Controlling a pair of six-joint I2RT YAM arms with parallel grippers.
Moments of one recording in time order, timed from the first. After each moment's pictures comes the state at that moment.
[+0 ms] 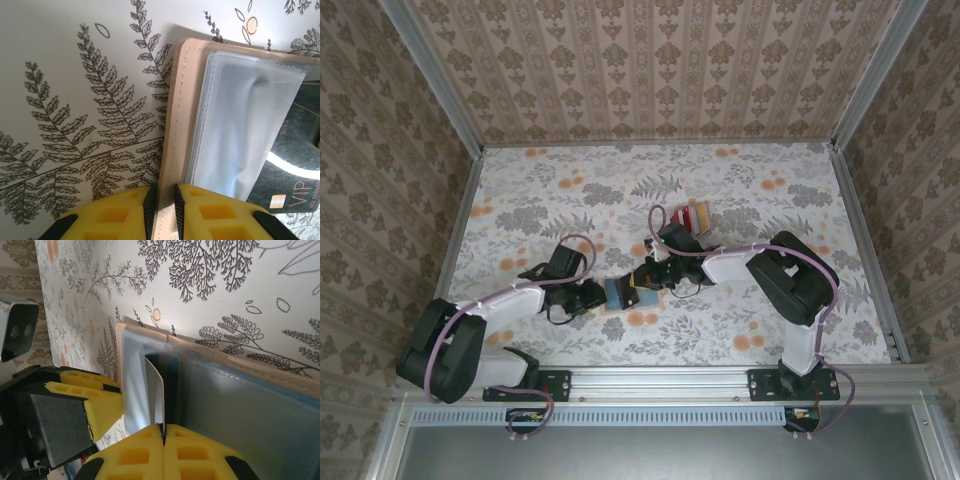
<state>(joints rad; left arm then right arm) -0.51 1.30 0.48 -0.32 0.36 -0.79 0.68 1.89 0.92 0.15 -0.61 0.85</state>
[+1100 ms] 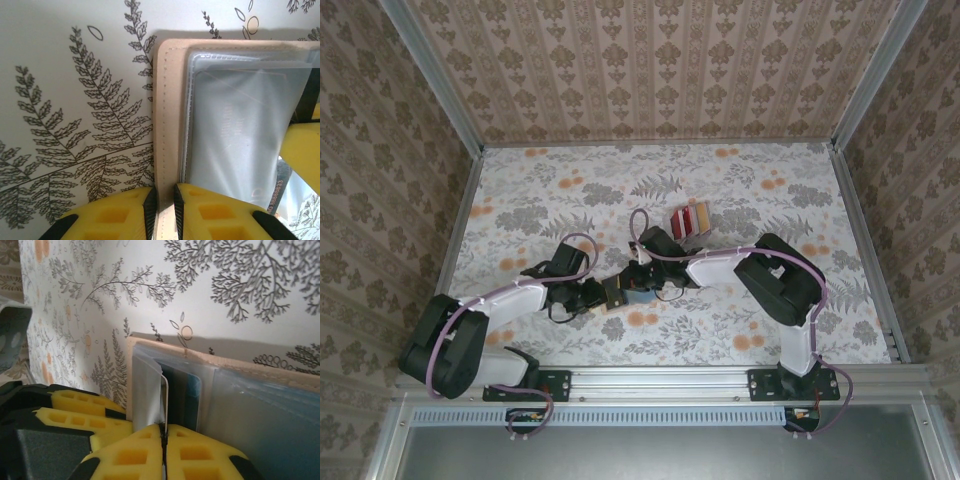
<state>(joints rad) -0.52 1.33 0.50 -0.33 0.35 -0.79 0.79 1.94 1.01 0.11 -0.45 0.84</state>
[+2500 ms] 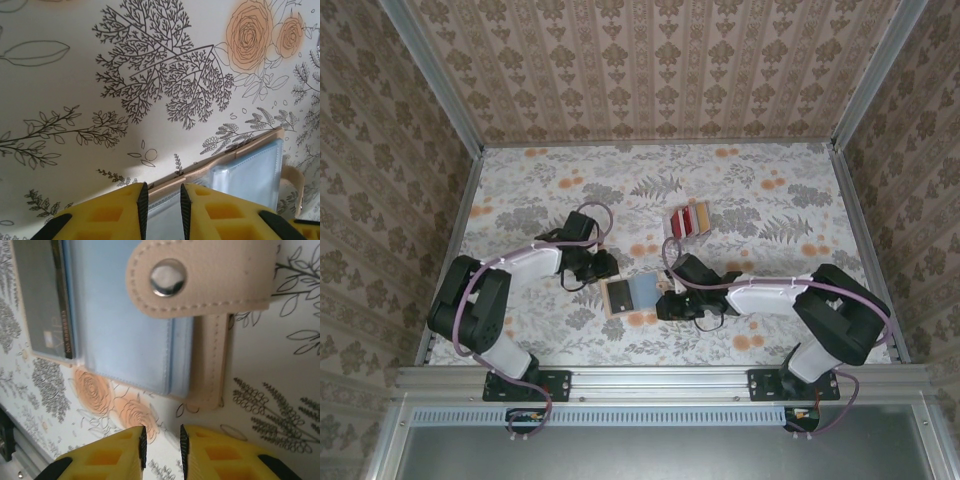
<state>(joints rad) -0.48 1.58 0.80 -0.37 0.39 -0.62 0.81 1.57 0.65 -0.11 -0.31 0.76</state>
